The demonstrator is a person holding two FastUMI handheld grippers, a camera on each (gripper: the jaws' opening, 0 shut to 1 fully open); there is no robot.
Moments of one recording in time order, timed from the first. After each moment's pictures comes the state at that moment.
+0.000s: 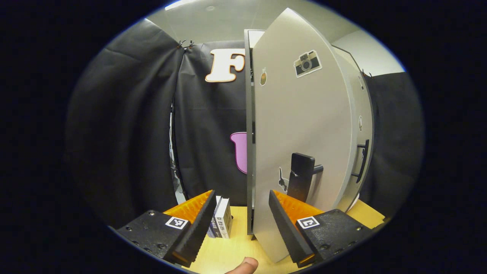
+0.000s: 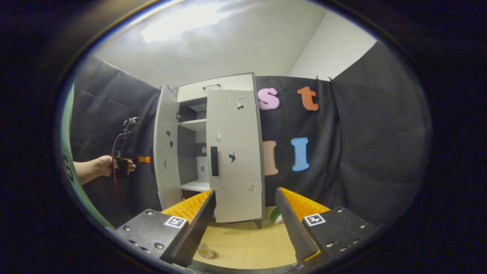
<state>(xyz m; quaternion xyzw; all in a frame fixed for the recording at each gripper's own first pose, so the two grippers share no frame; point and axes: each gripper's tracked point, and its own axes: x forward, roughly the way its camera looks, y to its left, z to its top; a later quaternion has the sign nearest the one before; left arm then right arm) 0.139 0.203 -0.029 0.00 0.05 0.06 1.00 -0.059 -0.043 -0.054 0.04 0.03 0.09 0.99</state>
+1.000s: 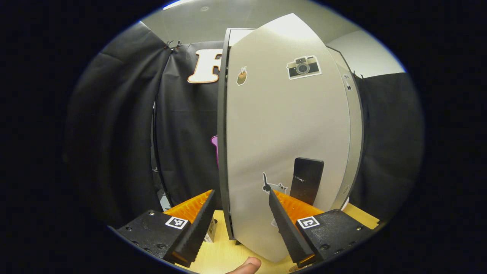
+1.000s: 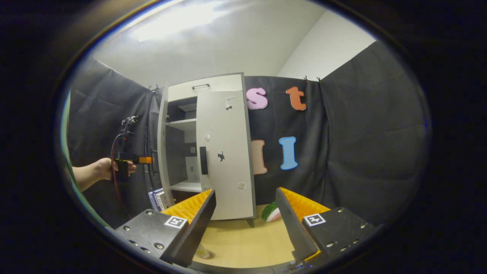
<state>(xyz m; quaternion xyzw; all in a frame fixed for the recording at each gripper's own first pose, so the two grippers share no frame) 0.174 0.145 -0.025 -0.01 0.04 0.02 1.00 -0.061 -0.051 -0.059 0.04 0.03 0.05 1.00</state>
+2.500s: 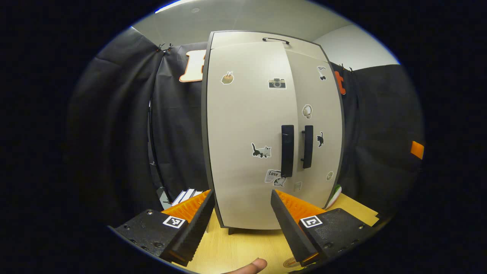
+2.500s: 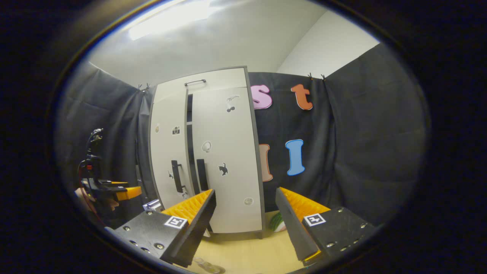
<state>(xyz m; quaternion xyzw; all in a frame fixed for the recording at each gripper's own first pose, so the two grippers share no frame) 0.114 0.095 -0.056 0.01 0.06 0.01 1.00 0.064 0.012 -0.025 0.05 0.03 0.03 1.00</state>
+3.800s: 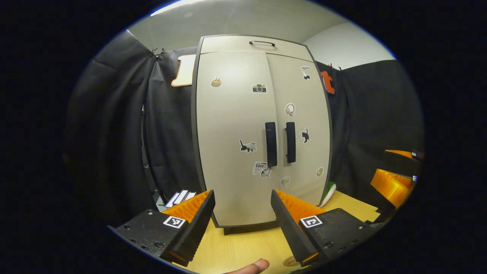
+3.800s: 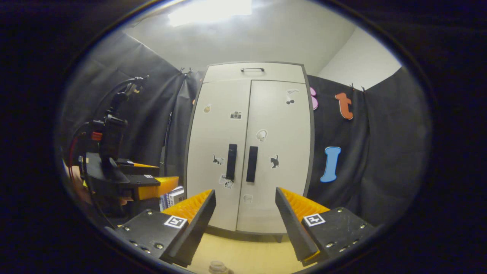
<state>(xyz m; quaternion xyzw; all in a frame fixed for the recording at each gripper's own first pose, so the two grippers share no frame) 0.105 0.077 -0.067 0.03 0.04 -0.02 1.00 0.060 0.164 -0.070 -0.03 0.02 0.14 0.99</state>
